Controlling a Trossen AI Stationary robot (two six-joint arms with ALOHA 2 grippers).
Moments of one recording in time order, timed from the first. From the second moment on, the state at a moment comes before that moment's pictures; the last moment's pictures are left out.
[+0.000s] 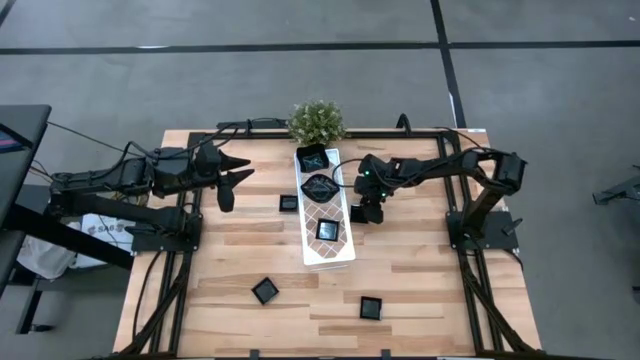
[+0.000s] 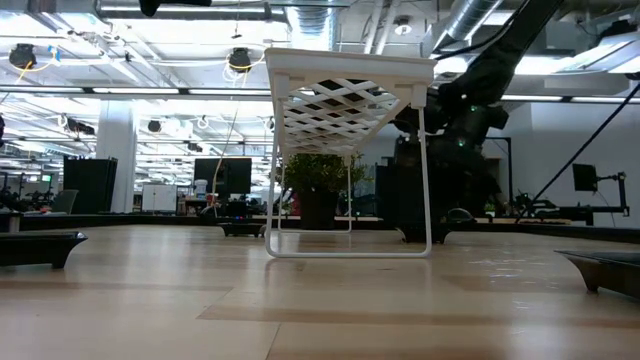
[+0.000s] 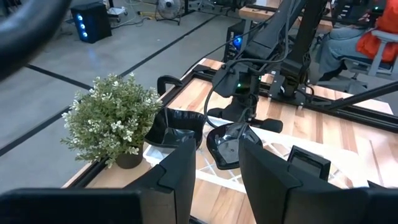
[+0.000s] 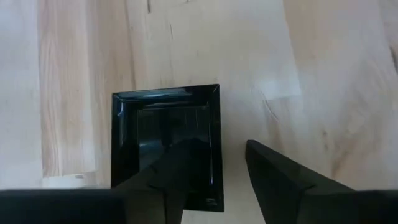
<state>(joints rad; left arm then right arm) -0.02 0.92 0.99 -0.54 -0.39 -0.14 -0.40 1.64 0.77 -0.25 -0.34 -0.16</state>
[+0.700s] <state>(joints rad) -0.02 0.92 0.99 -0.53 -0.39 -0.14 -0.40 1.62 0.77 -0.26 -0.34 -0.17</state>
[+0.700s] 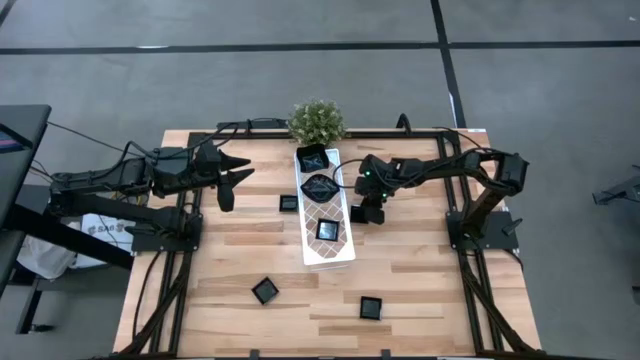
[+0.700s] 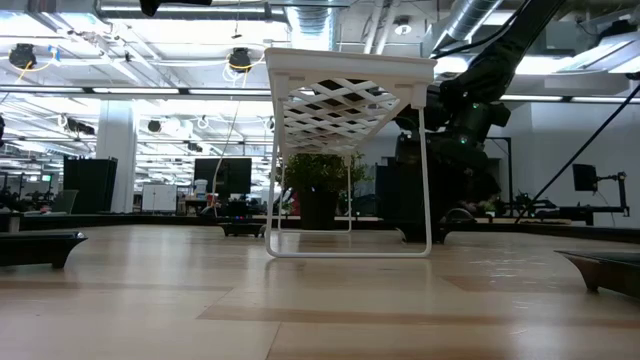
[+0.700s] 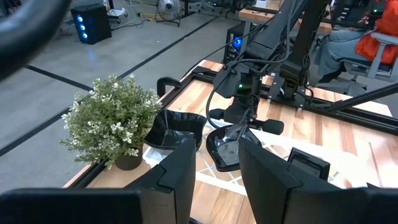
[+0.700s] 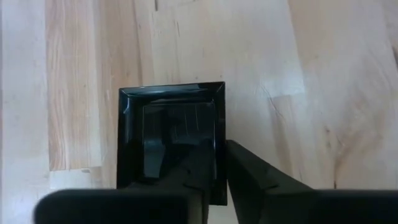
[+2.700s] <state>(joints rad) -0.02 0.92 0.99 -0.53 -0.39 -0.16 -0.46 1.07 0.77 -0.46 -0.25 -0.13</state>
